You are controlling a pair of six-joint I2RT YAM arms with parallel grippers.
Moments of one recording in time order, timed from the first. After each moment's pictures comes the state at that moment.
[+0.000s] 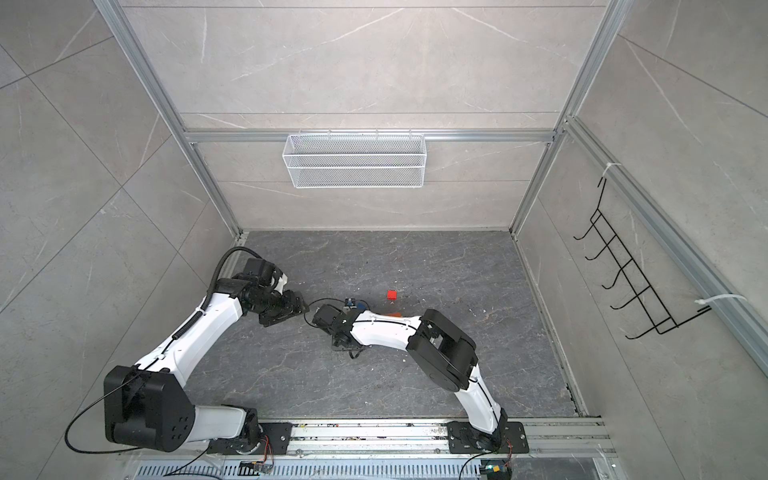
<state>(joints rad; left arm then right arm) -0.19 1.36 1.07 -0.90 0.27 -0.40 1.04 2.10 1.50 -0.66 0.23 0.93</state>
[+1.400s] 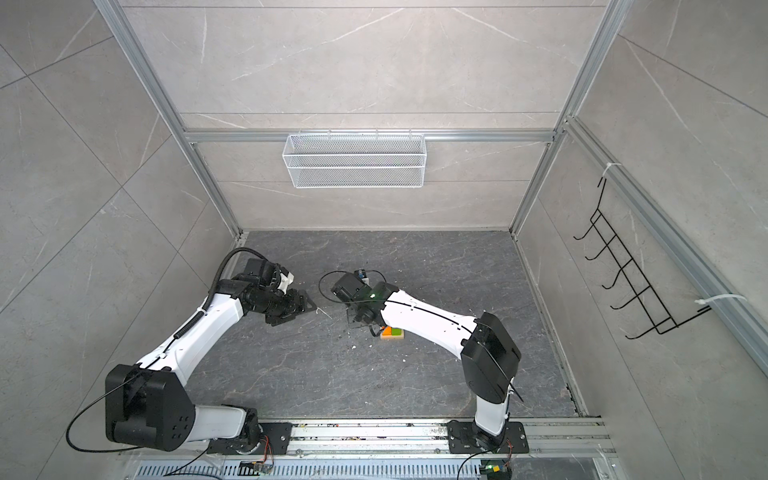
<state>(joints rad) -0.19 1.37 1.06 -0.85 0.41 -0.40 0.92 1.81 1.51 -0.84 0.27 0.62</state>
